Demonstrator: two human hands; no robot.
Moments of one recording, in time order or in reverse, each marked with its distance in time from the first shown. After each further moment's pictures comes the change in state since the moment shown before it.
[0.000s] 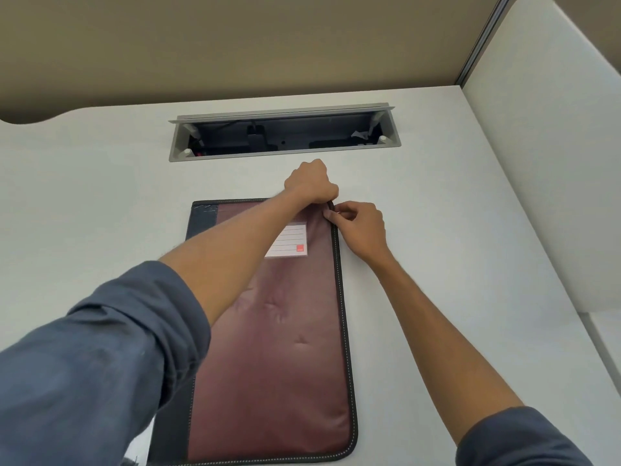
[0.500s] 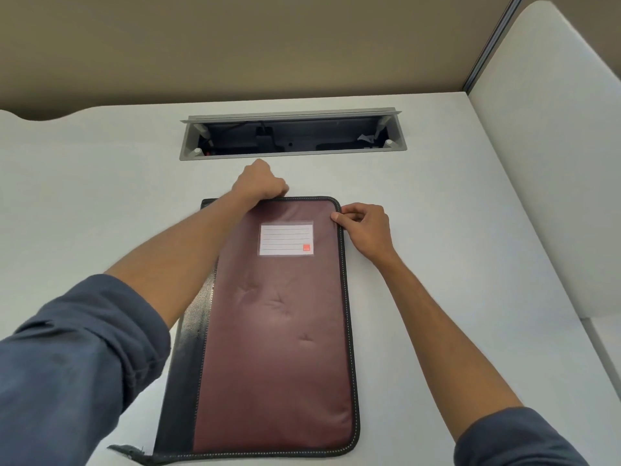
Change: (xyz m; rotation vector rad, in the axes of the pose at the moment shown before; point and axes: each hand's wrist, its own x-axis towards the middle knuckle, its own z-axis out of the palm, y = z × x) left_hand 0.002 -0.094 -0.037 -0.158 0.107 -0.239; right_hand -0.003 0.000 -0.001 0.106 0.018 0.007
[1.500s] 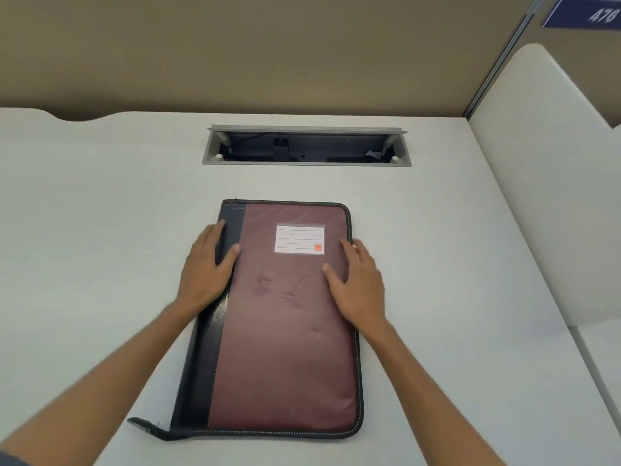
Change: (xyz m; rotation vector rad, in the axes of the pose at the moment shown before) left_hand -0.151 -0.155 0.000 -0.146 0.259 0.202; right_hand -0.105 0.011 0.026 -0.460 0.016 -0.172
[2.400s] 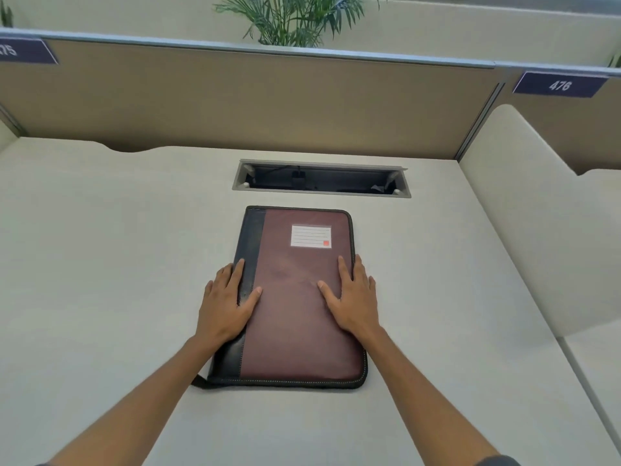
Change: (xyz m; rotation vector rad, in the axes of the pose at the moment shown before) left_hand -0.065 -0.011 -0.011 0.174 -0.032 0.035; right_hand -0.016 -0.017 0.017 -0.247 -0.102 -0.054
